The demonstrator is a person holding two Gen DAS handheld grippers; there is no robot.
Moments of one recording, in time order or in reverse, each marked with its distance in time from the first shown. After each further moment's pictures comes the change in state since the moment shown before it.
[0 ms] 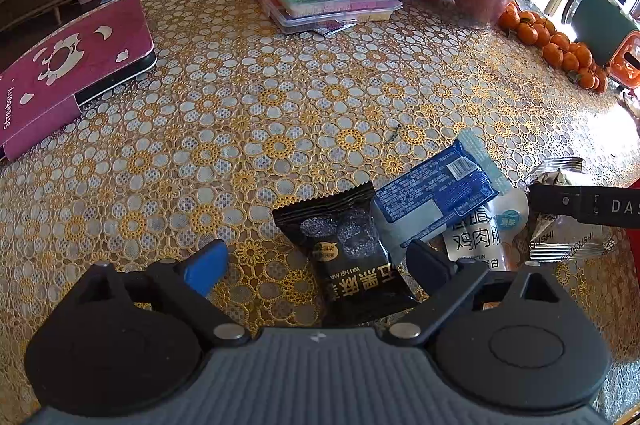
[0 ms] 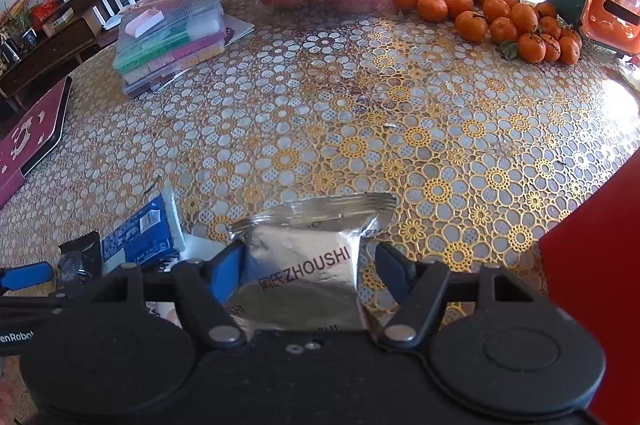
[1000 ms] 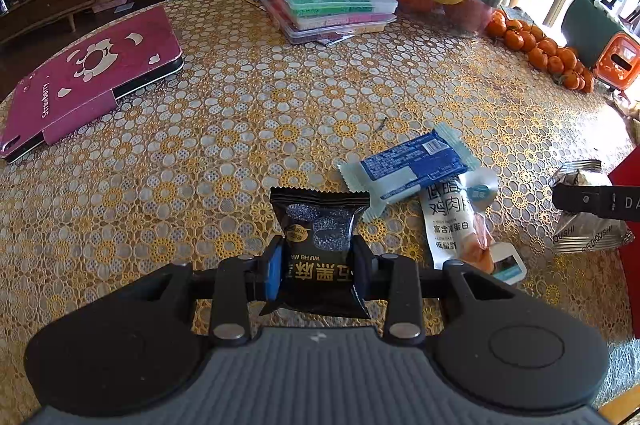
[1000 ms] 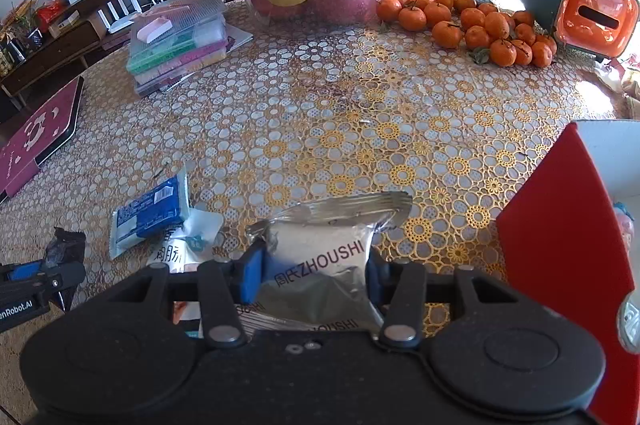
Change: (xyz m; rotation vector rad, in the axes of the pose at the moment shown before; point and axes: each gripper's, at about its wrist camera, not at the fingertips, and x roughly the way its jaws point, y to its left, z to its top) left arm -0.048 -0.008 -0.027 -0.005 -0.037 0.021; right arm -0.041 -0.012 -0.017 -0.018 -0.028 -0.004
